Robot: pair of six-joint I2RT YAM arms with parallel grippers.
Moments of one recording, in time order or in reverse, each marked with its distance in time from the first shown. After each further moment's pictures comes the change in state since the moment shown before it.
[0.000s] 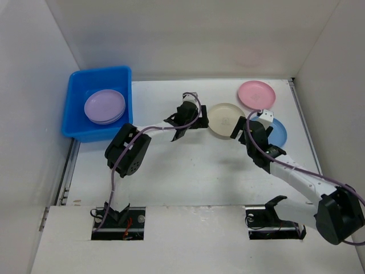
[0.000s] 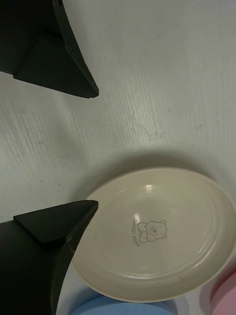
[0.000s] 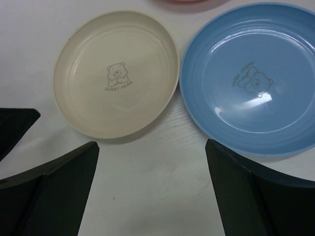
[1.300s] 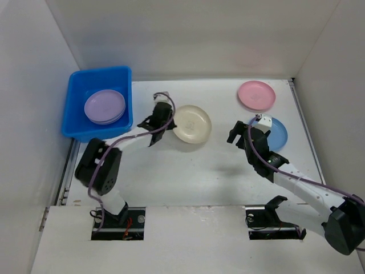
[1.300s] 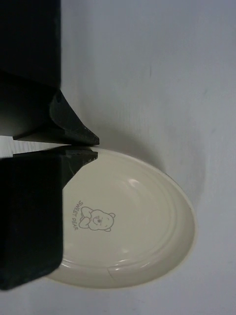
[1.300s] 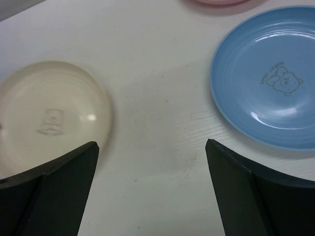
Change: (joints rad) left arm 0.109 -0.265 -0.237 -0.079 -0.113 0.039; right arm 0.095 -0.137 -0.069 0.032 0.003 0.006
